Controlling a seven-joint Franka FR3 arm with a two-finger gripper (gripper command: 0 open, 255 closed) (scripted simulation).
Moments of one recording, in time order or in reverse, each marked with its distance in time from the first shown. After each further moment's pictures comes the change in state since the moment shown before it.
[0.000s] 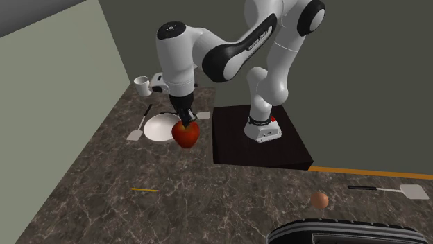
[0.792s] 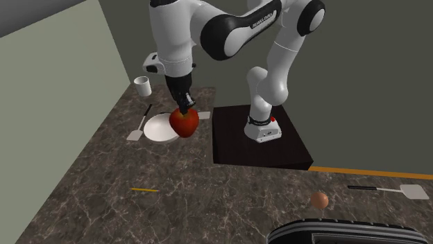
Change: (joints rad) arm -0.004 -0.002 -0.007 0.162 -0.002 -0.163 -0.010
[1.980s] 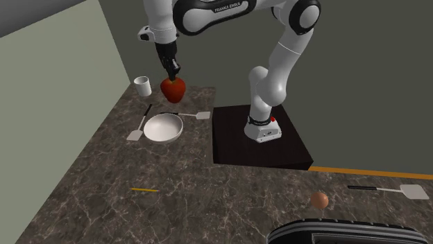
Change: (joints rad) arm -0.145 -0.069 -0.295 -0.076 -0.100 0.032 -0.408
